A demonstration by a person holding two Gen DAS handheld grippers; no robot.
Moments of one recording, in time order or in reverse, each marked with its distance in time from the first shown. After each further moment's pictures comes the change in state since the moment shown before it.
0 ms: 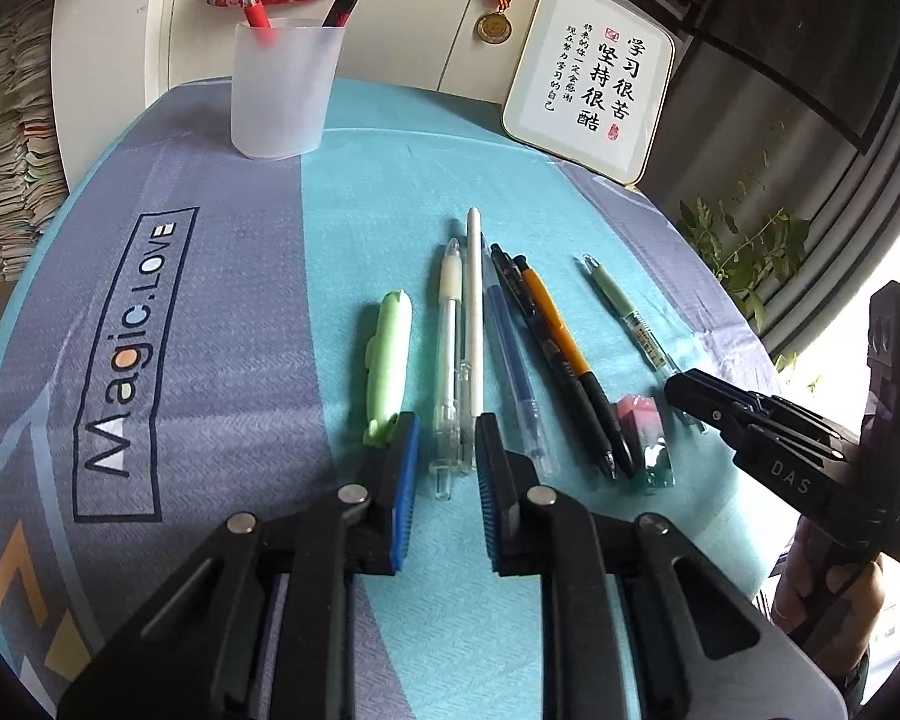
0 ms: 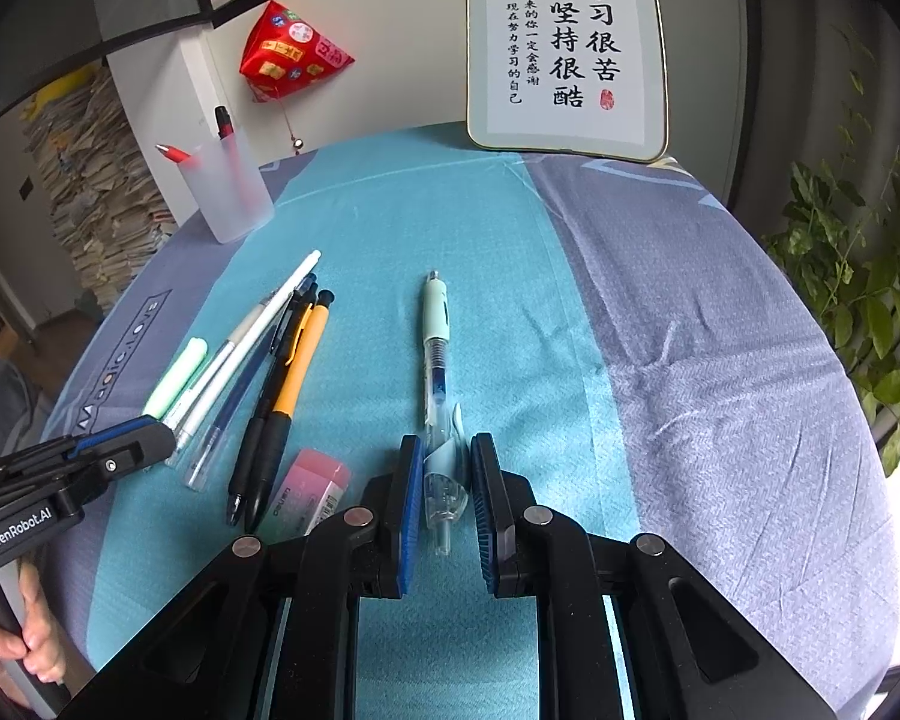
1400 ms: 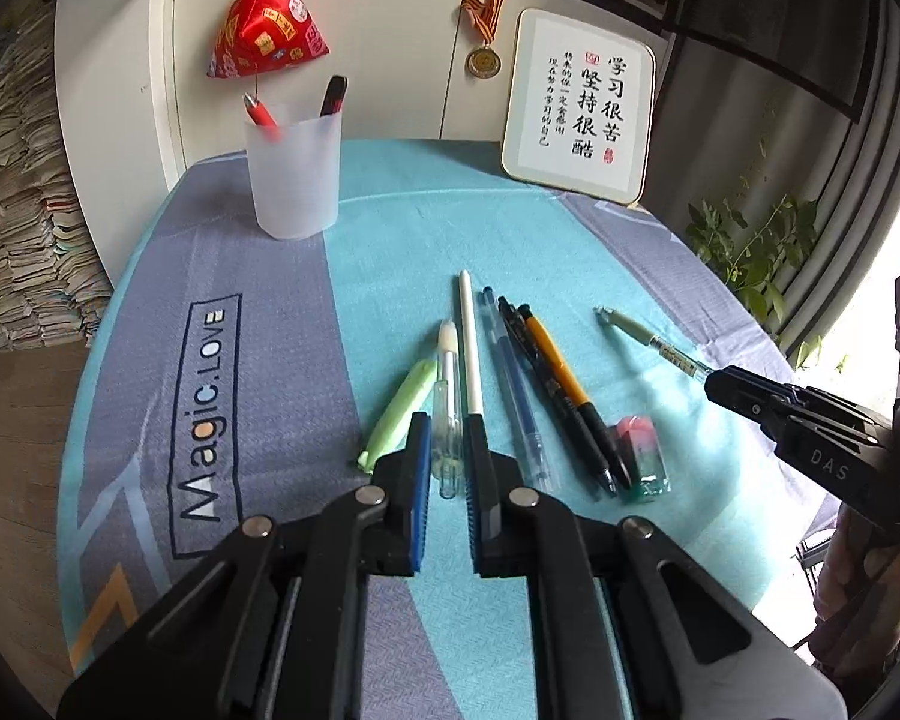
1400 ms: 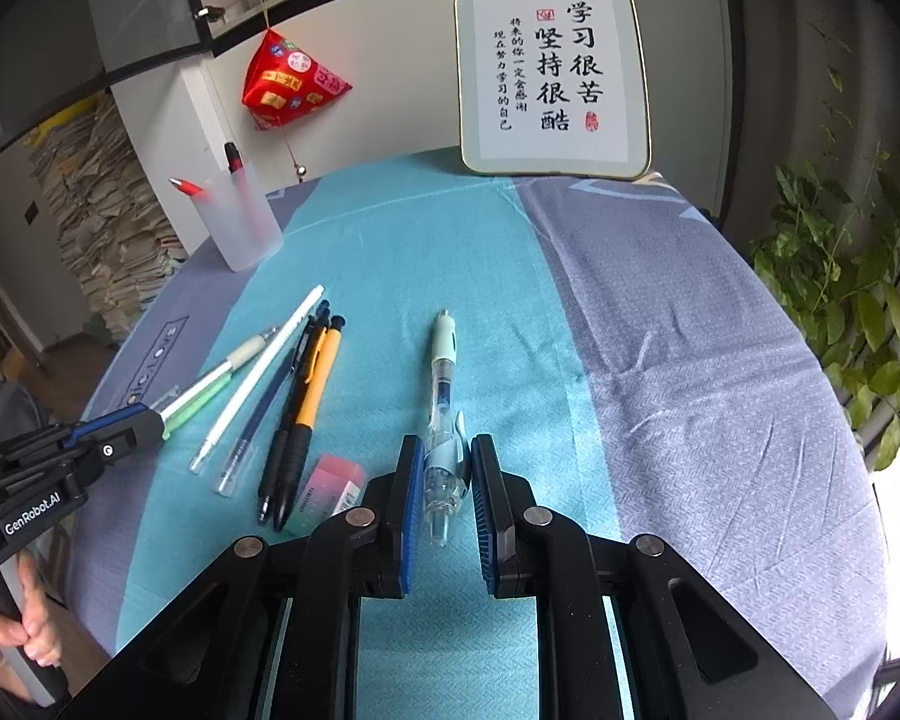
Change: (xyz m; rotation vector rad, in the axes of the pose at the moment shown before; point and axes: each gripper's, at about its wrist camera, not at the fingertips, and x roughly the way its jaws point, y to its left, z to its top) left arm -0.038 -0.014 0.018 0.126 -0.078 0.119; right arm -0.033 -0.002 0.004 0.033 -0.067 0.021
